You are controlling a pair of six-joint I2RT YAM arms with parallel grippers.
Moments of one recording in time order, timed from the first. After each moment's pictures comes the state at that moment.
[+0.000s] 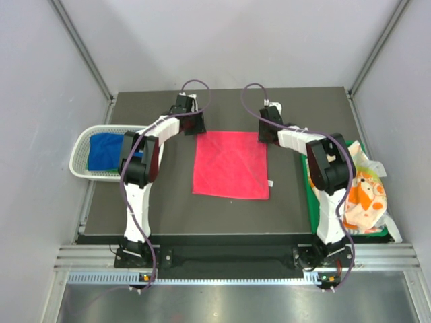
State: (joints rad) left arm -0.27 2.23 1.69 -0.30 0.13 -0.33; right arm 0.37 2.05 1.37 -0.15 0.25 0.33
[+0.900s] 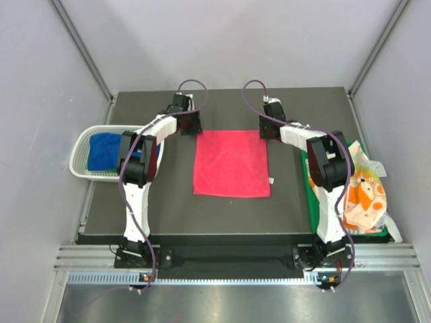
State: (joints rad) left arm -0.24 2.23 1.70 -0.34 0.13 -0.31; right arm 0.33 2.11 1.45 -0.13 0.13 0.25
